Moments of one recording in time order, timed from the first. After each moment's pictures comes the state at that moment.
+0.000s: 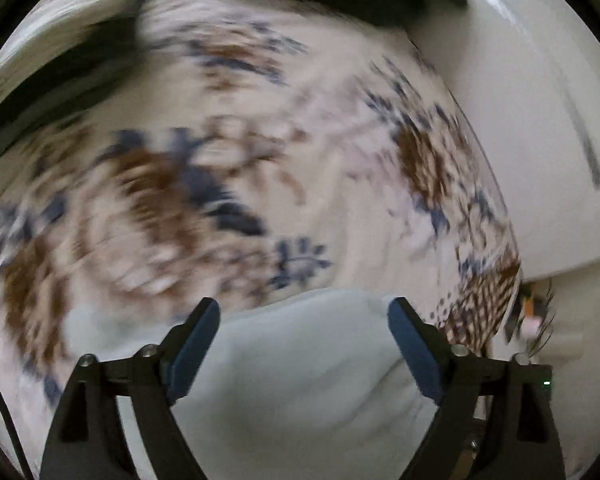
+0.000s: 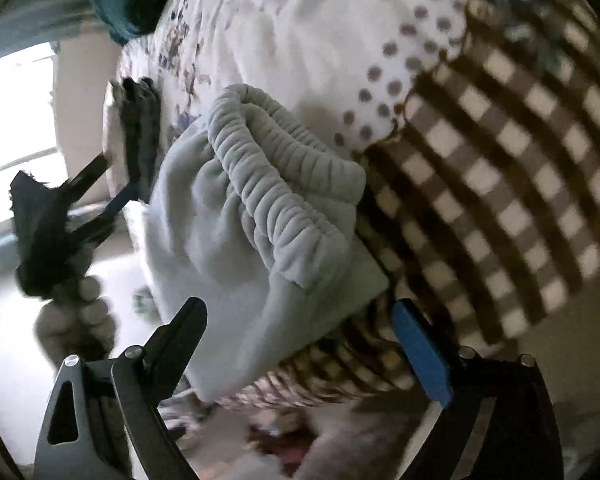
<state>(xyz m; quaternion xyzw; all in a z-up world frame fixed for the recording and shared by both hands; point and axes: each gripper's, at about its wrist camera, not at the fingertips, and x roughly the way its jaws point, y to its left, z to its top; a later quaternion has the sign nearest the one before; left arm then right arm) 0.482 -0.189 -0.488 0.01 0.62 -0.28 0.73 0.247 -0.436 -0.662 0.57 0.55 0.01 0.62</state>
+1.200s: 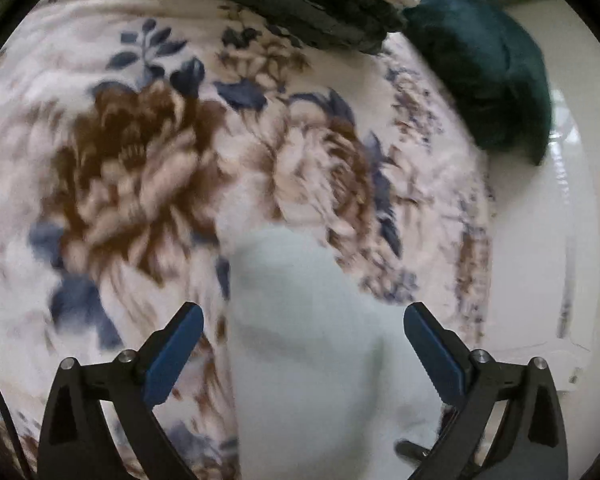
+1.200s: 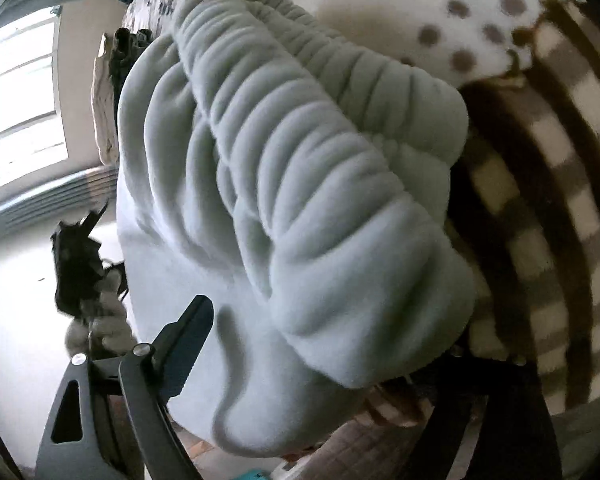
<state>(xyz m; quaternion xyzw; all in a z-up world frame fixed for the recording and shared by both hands) 0.485 -0.041 -0.559 -0.24 0.64 -0.19 0.71 0.305 -0.392 -0.704 0.55 0.57 0.07 0.60</state>
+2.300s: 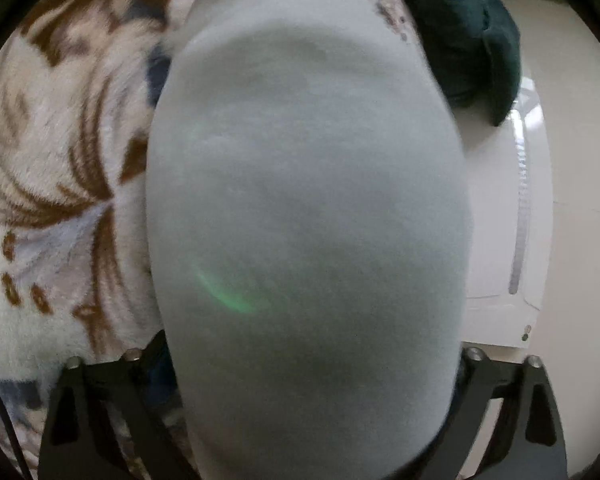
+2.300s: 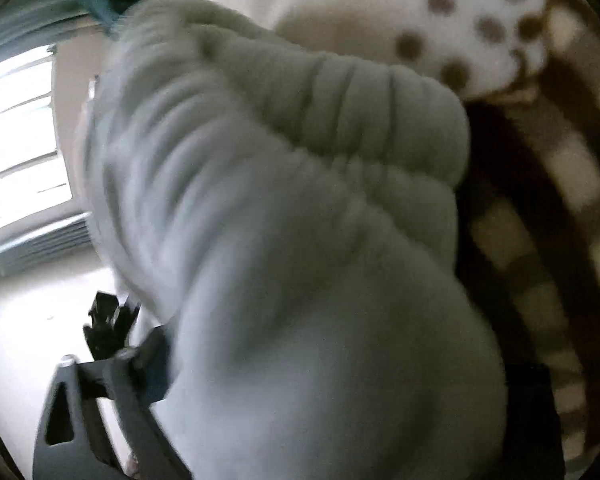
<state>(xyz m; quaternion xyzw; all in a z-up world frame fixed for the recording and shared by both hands) 0.447 -0.076 -0.625 -0.31 0.66 -0.29 0.62 0.318 -0.406 -0.720 0.59 0.52 0.03 0.62</state>
